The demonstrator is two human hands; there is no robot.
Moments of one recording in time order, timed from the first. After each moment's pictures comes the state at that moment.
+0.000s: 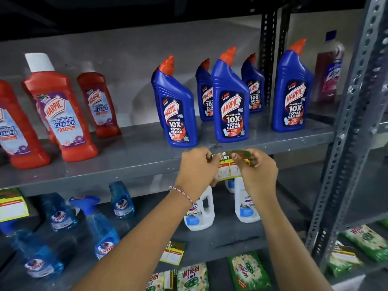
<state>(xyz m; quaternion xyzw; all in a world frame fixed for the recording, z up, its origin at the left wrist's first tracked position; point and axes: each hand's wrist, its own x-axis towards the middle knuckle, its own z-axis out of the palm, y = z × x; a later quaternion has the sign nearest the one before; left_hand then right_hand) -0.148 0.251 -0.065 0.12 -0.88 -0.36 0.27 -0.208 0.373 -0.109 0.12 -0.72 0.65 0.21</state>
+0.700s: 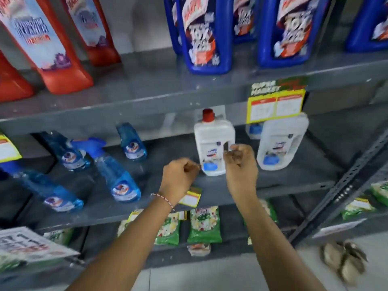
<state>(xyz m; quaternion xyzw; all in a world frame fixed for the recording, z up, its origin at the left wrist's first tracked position) -0.105 0.133 -0.251 0.22 -0.88 -0.38 0.18 -0.165 0.275 -0.247 0.07 -0.70 0.71 0.07</state>
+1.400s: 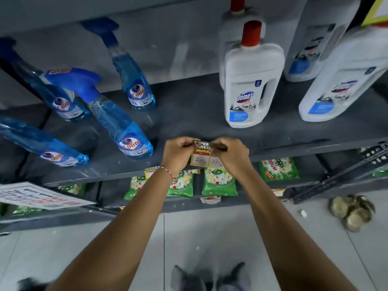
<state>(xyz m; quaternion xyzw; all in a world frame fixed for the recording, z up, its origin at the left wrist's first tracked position) -0.094 0.062 -0.369 0.32 -0.77 -0.55 0.10 -0.164 0.204 -0.380 0.18 -0.88 0.42 -0.15</state>
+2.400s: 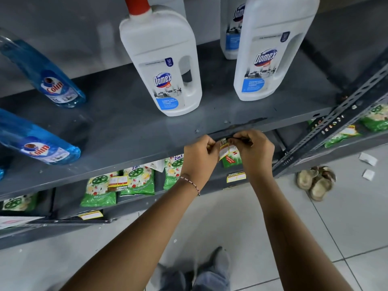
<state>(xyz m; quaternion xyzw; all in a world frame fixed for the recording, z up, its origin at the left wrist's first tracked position) -0.161 0.256 -0.419 0.18 -0.87 -0.43 0.15 -0.220 0.384 -0.437 0.05 -0.84 0.54 0.04</state>
